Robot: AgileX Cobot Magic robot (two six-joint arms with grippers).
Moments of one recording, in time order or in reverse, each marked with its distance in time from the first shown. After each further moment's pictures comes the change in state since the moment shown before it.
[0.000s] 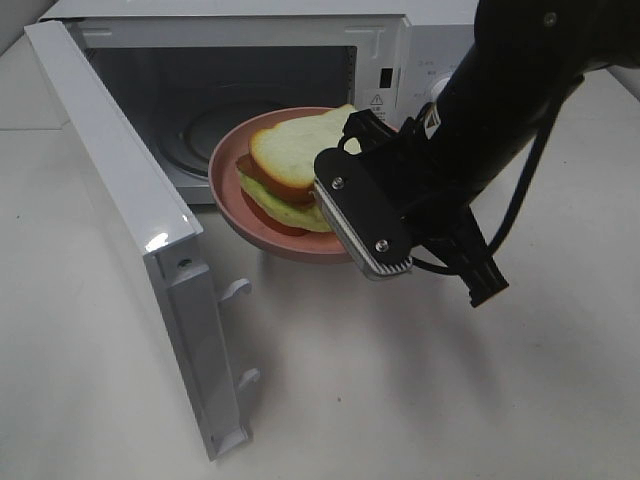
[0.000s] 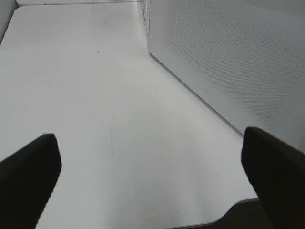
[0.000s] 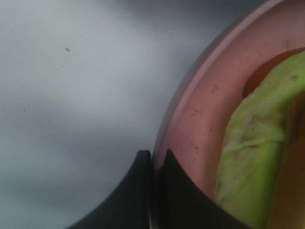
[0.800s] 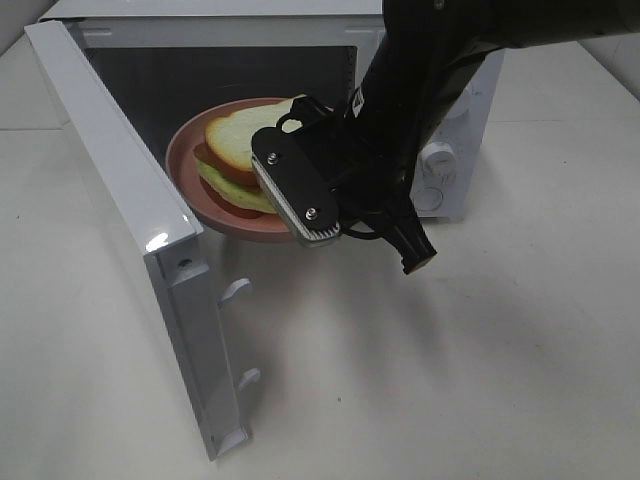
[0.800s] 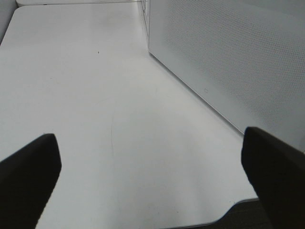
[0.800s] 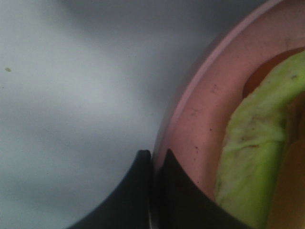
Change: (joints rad) left arm 0.000 0.000 0.000 0.000 0.000 0.000; right arm 0.031 0.170 -0.207 0.005 0.039 -0.005
